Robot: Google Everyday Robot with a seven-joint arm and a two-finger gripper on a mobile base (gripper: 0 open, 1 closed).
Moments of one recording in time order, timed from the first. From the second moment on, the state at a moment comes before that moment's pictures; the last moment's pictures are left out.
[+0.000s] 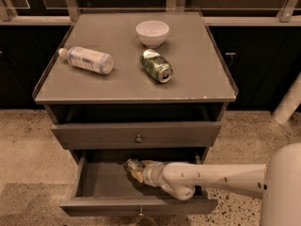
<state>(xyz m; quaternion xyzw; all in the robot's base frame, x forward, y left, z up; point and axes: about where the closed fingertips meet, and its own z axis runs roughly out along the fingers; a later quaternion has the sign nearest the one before) 0.569 0.027 0.391 -0.30 0.85 0.19 0.38</state>
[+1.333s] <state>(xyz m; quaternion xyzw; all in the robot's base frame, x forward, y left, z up) 0.572 0.018 0.394 -0.30 0.85 0.21 0.38</state>
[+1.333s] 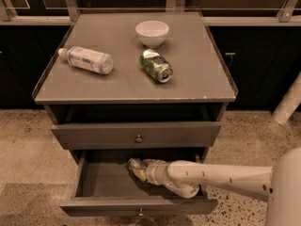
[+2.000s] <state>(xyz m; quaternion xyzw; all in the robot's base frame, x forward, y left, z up) 0.573 -0.052 0.408 -0.27 0.86 0.23 0.36</state>
